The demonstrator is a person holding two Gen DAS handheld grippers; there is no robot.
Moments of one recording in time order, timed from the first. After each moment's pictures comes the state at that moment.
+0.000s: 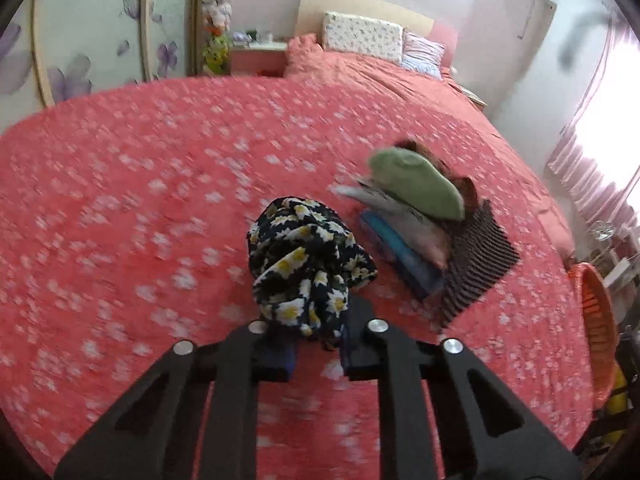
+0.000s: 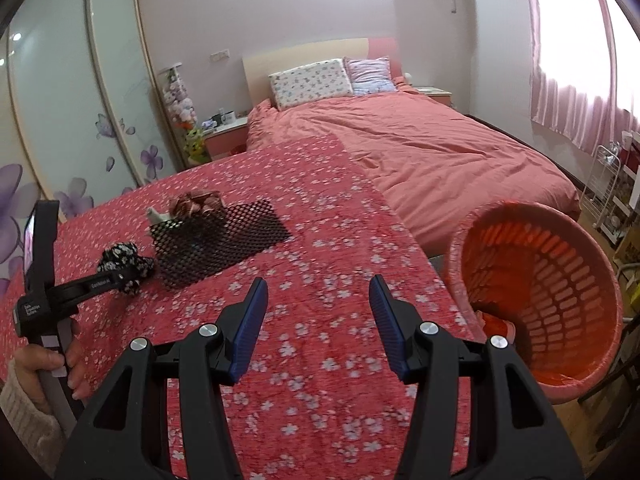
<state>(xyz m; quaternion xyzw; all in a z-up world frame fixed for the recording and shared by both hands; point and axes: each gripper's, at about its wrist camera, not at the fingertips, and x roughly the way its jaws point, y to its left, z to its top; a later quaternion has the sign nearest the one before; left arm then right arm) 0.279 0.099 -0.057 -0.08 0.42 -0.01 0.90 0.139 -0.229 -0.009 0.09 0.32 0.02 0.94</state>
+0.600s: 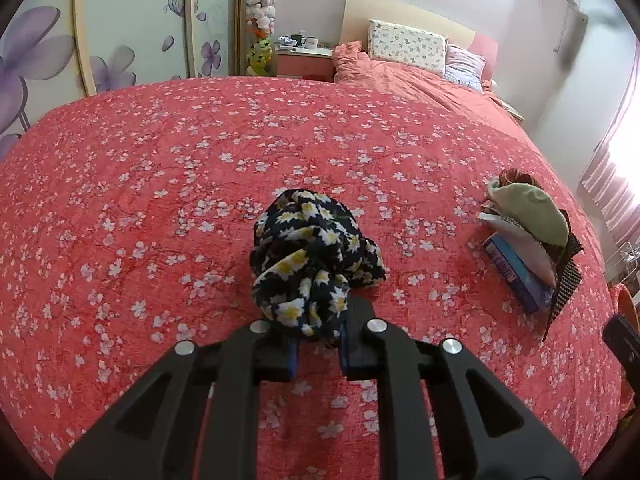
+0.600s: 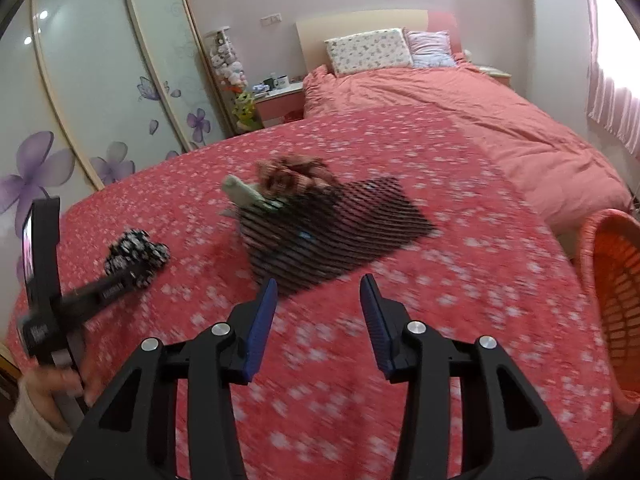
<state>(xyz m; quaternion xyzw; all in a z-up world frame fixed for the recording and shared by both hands) 0.275 0.185 -0.065 -0.09 0.42 0.05 0.90 0.203 -0.123 -0.020 0.09 0.37 0.12 0.92</state>
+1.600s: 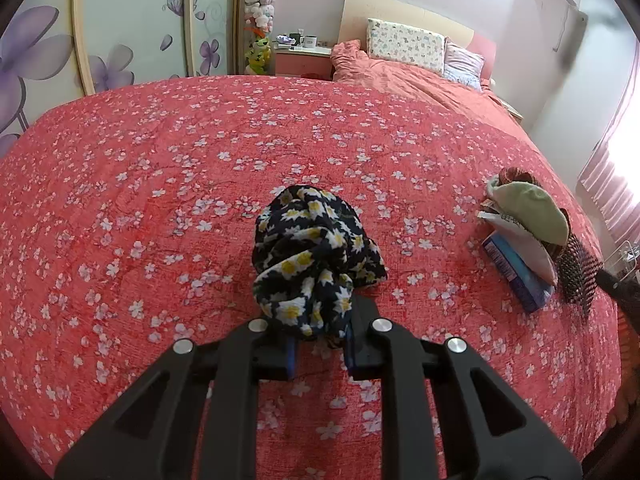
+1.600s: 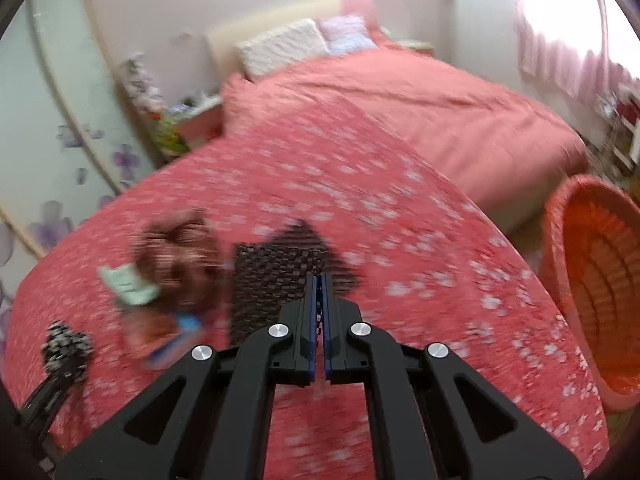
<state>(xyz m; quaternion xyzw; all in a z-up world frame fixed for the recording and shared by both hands) 0.278 0.181 -0.069 -0.09 0.42 0.05 0.90 0.253 -0.199 -0.045 0.16 0.41 -0.03 0.90</state>
